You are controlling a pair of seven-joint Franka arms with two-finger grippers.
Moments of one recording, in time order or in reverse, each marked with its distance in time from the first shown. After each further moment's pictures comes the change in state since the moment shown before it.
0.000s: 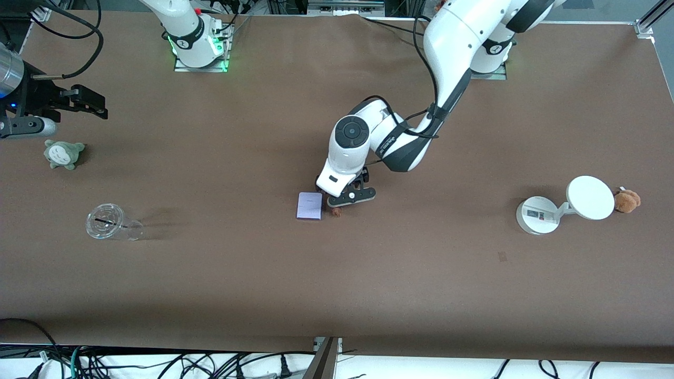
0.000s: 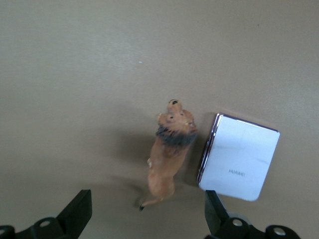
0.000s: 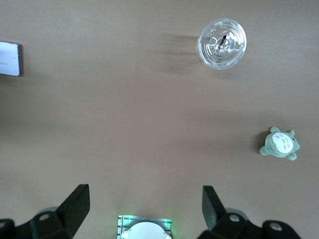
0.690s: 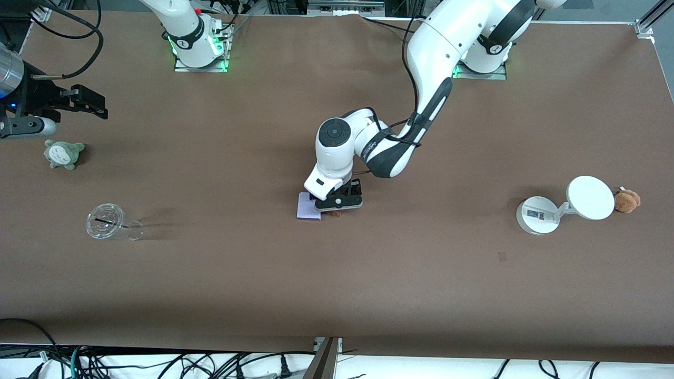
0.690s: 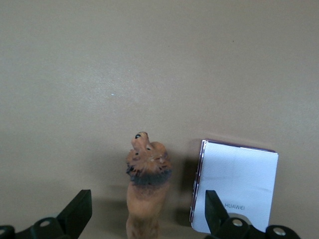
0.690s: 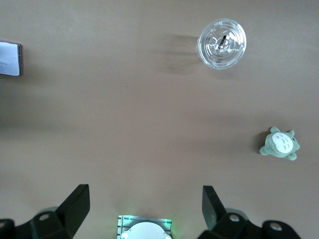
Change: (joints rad) left arm -0.071 0.102 0.055 0.120 0.138 0.019 0.011; right arm 0.000 0.000 0.000 0.000 0.000 0.000 0.000
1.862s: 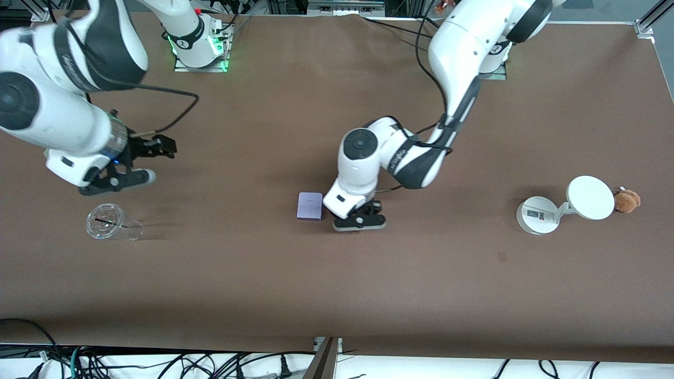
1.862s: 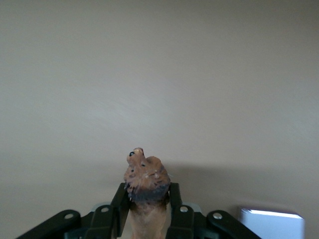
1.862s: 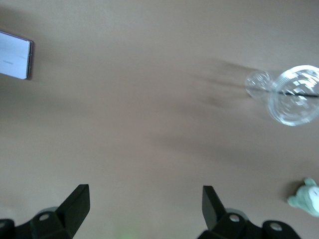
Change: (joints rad) left arm 0.127 -0.090 0.025 0.013 0.005 -0.056 0.186; right arm 0.148 0.236 0.017 -0.001 0.003 0.192 0.005
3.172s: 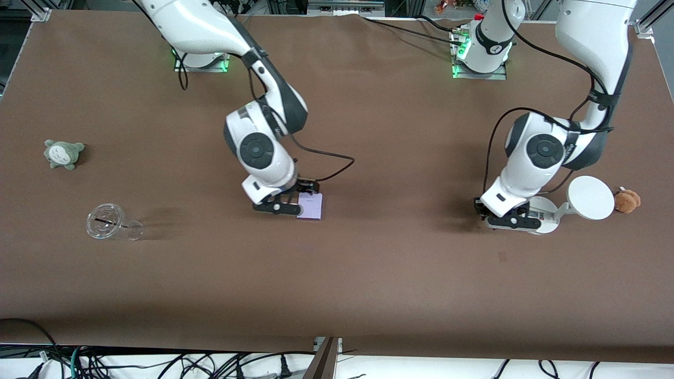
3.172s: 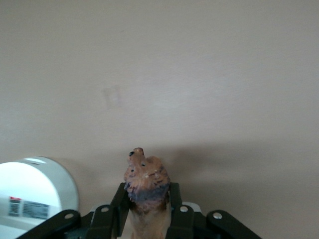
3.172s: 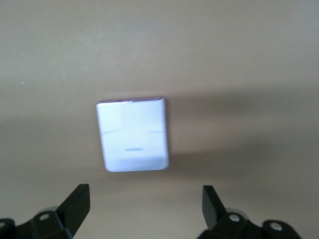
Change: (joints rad) left arm 0.554 -0.429 -0.009 -0.791 0.001 0.328 0.638; right arm 0.397 0.408 0.006 0.001 0.161 0.598 0.715
